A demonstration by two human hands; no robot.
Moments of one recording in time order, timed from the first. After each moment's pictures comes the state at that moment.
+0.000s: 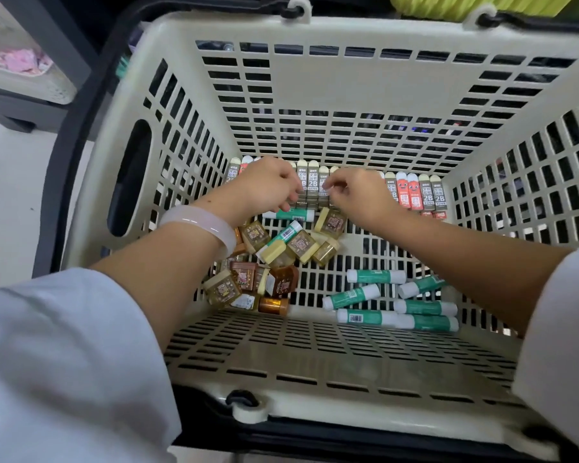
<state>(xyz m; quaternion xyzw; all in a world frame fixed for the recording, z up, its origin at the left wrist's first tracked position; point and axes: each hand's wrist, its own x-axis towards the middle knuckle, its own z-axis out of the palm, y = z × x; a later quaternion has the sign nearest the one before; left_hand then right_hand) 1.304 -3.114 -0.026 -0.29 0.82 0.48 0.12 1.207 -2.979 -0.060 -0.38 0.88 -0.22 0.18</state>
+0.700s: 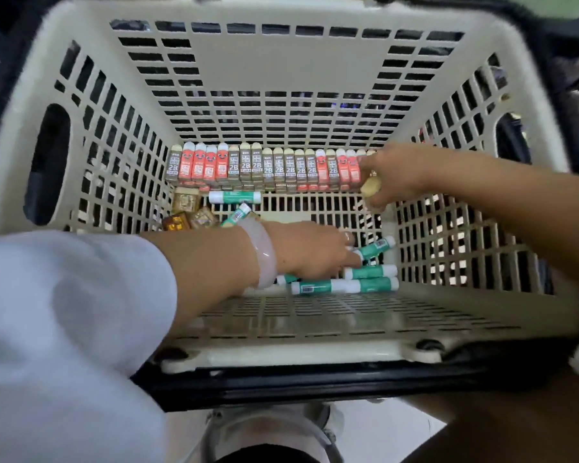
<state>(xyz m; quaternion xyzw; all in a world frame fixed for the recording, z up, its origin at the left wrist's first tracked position) 1.295 -2.985 -0.044 0.31 0.91 0.07 0.26 1.173 -2.893 0.016 -0.39 0.86 0.17 0.27</state>
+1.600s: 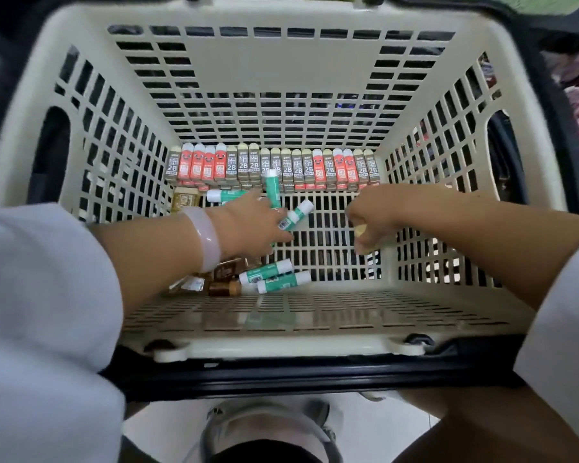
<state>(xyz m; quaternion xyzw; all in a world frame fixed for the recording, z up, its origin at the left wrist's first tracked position) 1.311 -3.043 -0.048 0.24 0.91 -0.18 0.29 1.202 -2.883 -0.005 -0.47 0.76 0.28 0.35</state>
